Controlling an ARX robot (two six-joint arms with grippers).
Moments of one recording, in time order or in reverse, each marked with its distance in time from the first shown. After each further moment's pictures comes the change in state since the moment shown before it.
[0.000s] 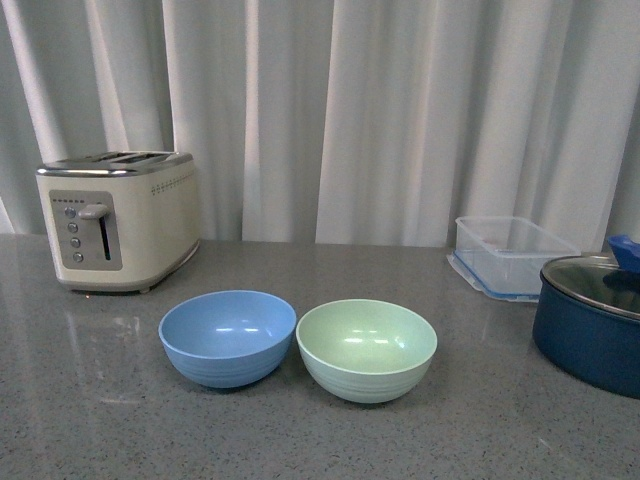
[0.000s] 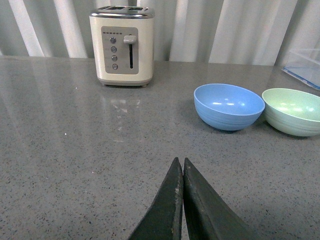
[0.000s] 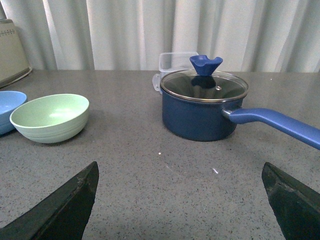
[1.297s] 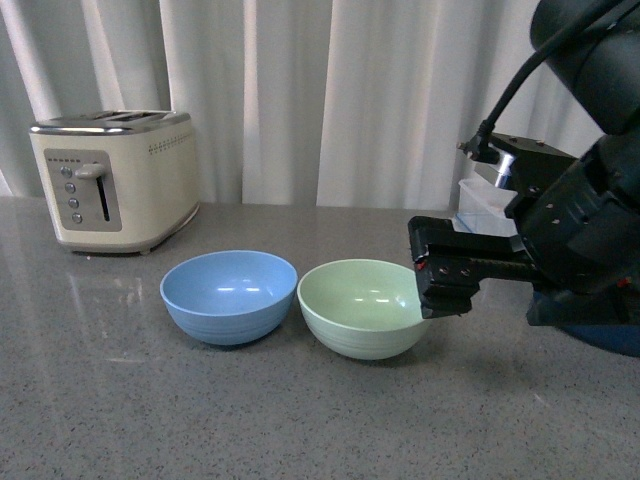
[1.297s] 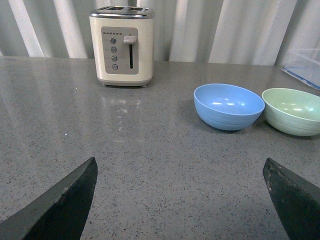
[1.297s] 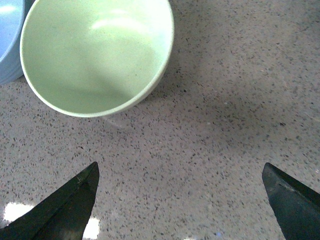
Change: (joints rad) left arm 0.000 -0.002 0.000 0.000 0.001 0.002; right arm 0.329 1.674 1.201 -0.430 0.011 0.259
